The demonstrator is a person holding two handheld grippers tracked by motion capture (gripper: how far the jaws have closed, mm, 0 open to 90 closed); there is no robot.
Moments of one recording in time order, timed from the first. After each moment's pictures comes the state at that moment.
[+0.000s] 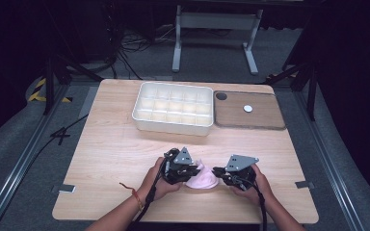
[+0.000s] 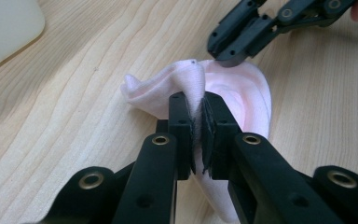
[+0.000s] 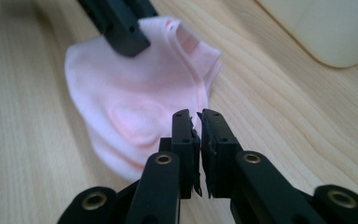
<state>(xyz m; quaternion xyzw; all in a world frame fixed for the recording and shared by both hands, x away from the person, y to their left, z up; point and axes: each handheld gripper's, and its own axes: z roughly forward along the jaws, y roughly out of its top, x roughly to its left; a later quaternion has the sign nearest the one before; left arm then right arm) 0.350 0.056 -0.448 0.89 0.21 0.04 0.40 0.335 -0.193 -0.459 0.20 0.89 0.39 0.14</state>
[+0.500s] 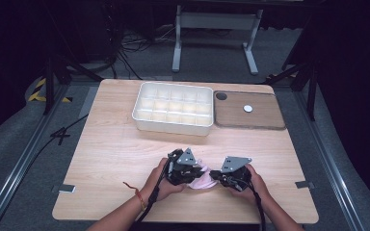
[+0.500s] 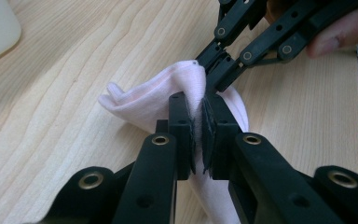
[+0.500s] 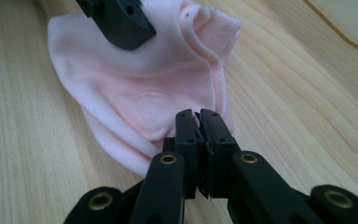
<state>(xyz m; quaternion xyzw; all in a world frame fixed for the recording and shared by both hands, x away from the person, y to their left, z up) 0.348 0.043 -0.447 0.89 0.20 0.03 0.41 0.341 -0.182 -0.473 0.20 0.90 0.37 0.12</state>
